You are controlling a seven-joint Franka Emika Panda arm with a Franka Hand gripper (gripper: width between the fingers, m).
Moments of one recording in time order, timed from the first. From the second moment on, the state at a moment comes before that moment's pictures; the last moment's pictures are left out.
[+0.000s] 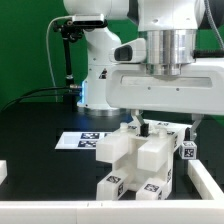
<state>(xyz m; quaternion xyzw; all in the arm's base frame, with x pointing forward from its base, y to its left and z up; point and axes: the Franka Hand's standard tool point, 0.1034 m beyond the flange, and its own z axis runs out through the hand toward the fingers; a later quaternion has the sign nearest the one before) 0.586 0.077 0.100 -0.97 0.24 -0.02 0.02</state>
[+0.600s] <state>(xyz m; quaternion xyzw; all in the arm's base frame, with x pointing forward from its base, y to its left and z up) 0.584 0.077 0.100 -0.97 0.25 -0.01 0.02</state>
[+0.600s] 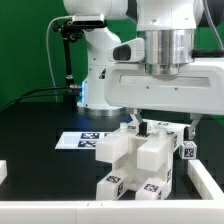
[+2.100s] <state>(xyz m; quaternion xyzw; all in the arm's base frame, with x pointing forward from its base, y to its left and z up) 0.505 0.129 0.151 -0.96 0.28 0.05 0.04</state>
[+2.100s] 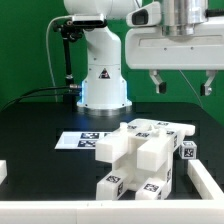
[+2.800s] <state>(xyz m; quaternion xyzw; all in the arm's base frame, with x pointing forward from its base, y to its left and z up) 0.474 0.155 0.123 -0.95 0.30 0.05 0.02</state>
